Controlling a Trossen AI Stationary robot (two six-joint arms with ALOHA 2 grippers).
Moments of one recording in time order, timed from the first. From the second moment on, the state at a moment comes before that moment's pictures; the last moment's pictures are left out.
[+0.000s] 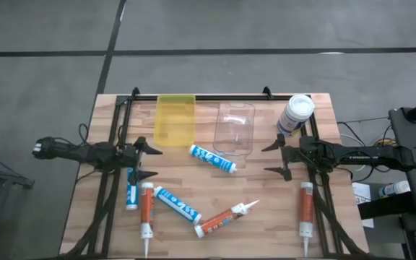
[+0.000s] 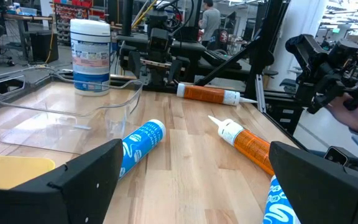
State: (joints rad) left arm -0.17 0.12 0.02 0.01 -0.09 -0.14; right arm -0.14 0.39 0.01 0.04 -0.17 -0.11
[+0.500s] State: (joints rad) left arm -0.17 0.12 0.02 0.01 -0.09 -0.14; right arm -0.14 0.39 0.01 0.16 -0.20 0.03
